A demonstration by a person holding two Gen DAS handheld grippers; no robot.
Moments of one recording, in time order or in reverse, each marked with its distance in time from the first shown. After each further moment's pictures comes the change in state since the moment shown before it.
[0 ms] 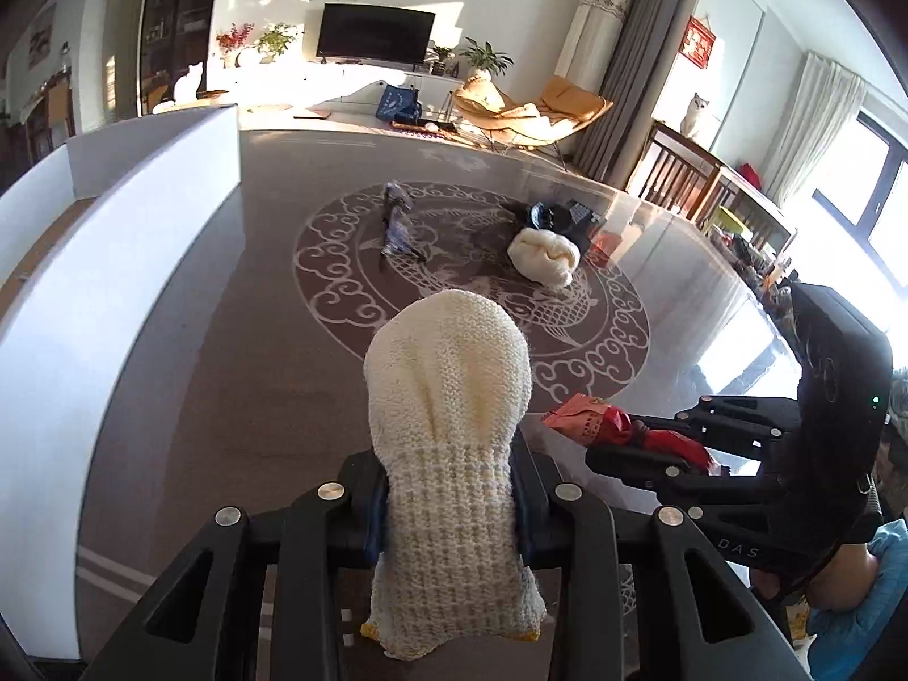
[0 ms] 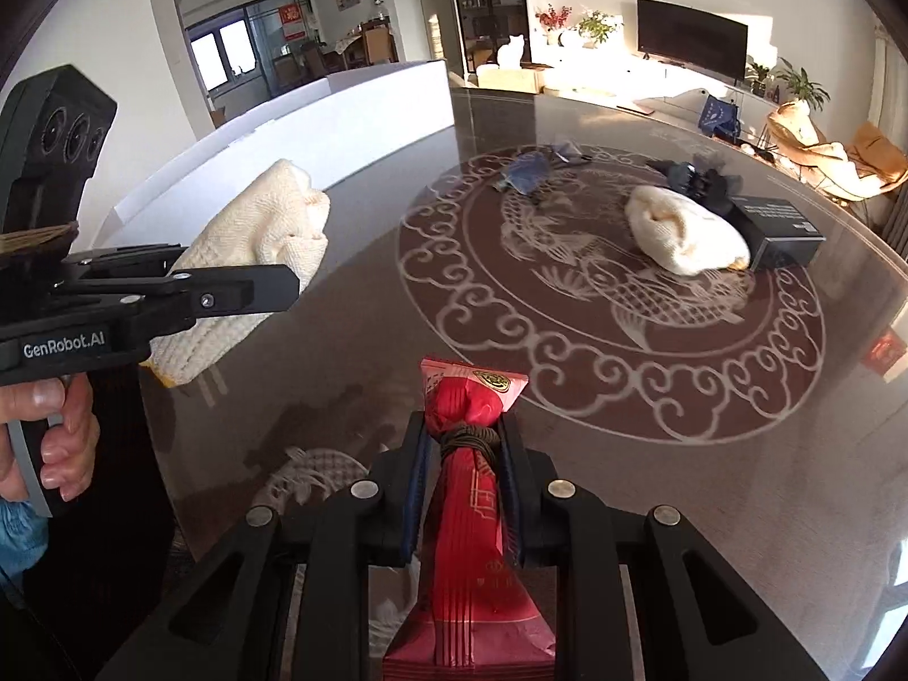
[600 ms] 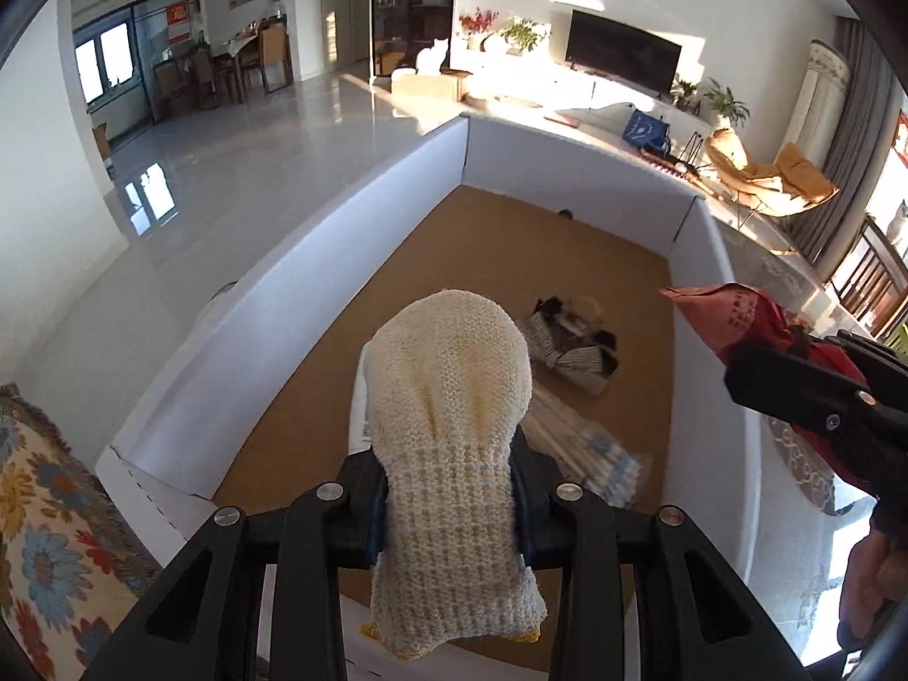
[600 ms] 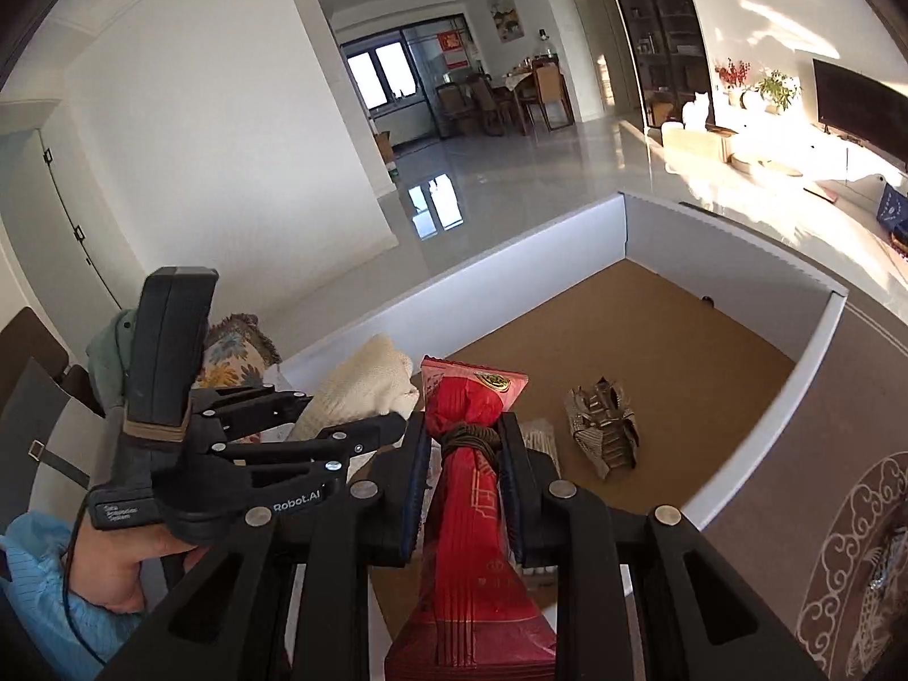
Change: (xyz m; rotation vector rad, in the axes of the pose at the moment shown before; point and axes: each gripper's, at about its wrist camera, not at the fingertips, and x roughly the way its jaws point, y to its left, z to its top) left arm -0.101 0.295 0.039 -0.287 0.062 0.482; right arm 0.128 0.270 0.231 -0.169 -0.037 0.350
